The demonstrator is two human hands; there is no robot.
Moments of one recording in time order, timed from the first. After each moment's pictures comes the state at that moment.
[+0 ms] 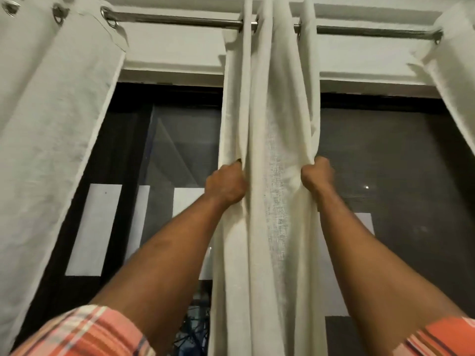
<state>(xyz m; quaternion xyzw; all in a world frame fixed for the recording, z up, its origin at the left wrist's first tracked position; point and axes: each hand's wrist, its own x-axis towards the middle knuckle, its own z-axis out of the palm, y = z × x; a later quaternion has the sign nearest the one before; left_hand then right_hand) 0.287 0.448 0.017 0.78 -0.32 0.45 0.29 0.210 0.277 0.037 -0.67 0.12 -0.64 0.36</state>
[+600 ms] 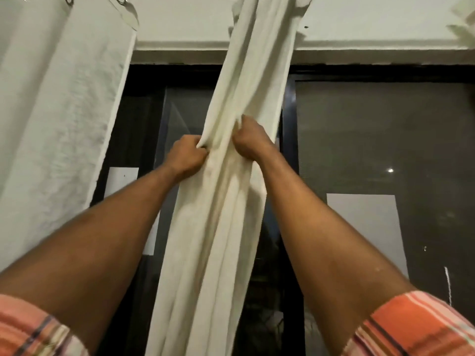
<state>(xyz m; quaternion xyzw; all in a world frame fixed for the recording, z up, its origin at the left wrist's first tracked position) 0.331 0.541 0.018 0.72 -0.32 0.42 0.45 0.250 0.415 0.053 -0.83 -0.06 -0.51 0.22</state>
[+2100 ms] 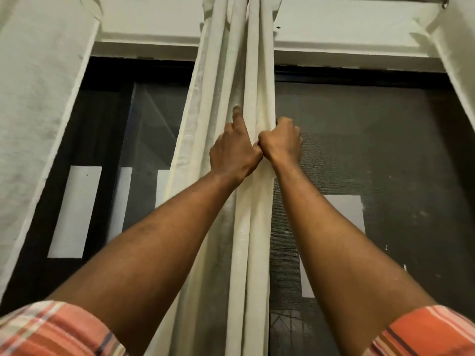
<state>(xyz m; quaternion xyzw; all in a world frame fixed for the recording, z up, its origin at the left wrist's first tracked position) 0.257 0.389 0.025 0.67 -0.31 0.56 0.37 0.213 0.309 0.048 -0.69 0.09 -0.68 0.25</state>
